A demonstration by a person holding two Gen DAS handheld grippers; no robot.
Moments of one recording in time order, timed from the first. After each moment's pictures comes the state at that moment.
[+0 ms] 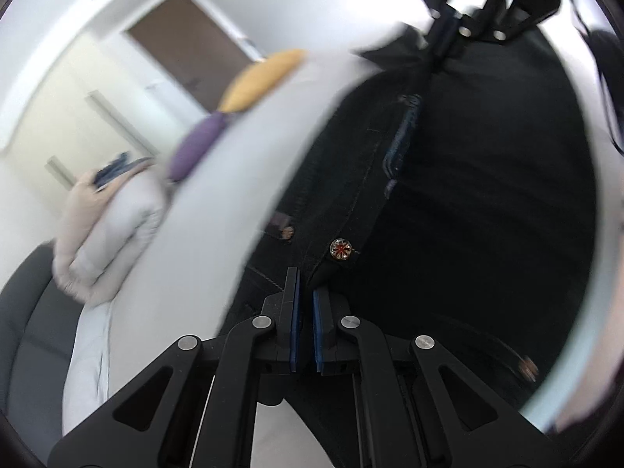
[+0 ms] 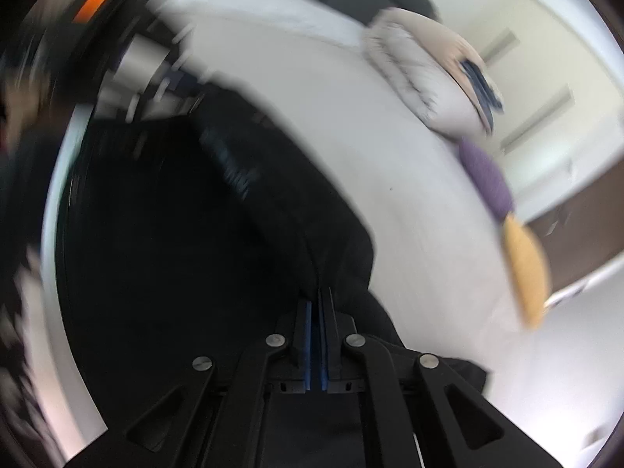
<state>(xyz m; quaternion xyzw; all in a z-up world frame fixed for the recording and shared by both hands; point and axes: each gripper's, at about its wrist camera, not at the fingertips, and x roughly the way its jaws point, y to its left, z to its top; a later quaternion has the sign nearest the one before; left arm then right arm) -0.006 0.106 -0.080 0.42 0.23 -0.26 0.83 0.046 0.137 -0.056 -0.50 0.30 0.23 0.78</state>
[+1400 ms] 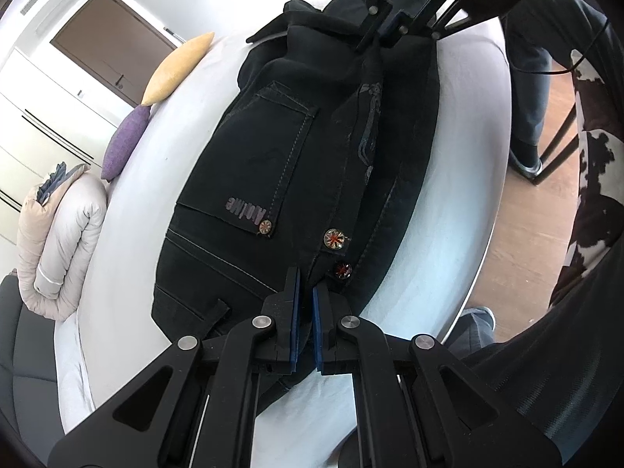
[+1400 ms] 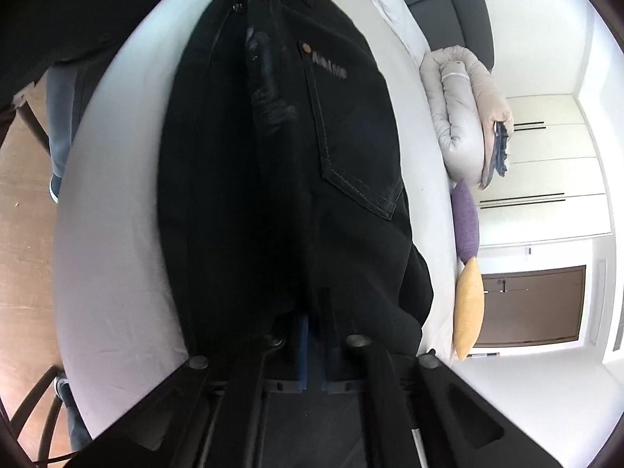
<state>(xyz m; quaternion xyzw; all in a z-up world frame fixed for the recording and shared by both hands) -0.090 0.118 -0.094 0.46 0.29 -0.33 0.77 -0.023 0.152 -0.139 -0.63 0.26 0.18 0.71</state>
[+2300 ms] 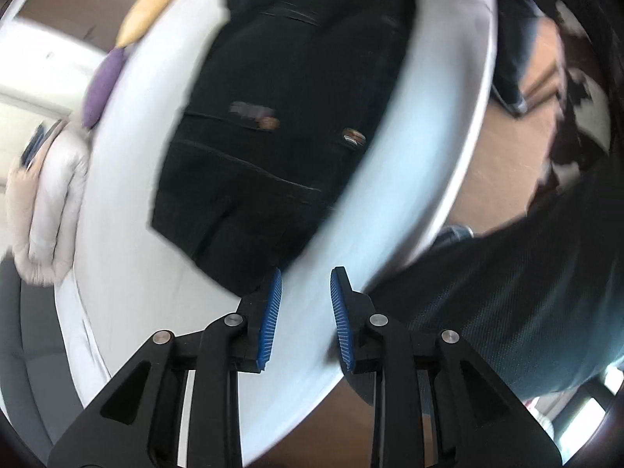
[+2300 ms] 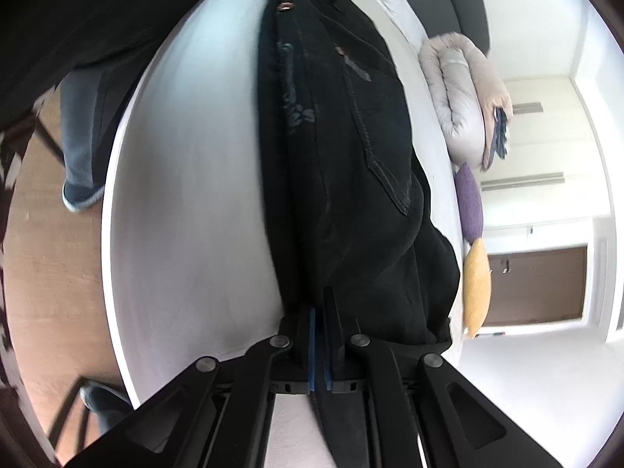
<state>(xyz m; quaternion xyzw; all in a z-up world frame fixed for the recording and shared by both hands) -0.078 0.145 -0.072 0.49 0.41 -0.28 0.72 -0.066 0.163 -0.158 -0.60 0.29 0.16 0.73</state>
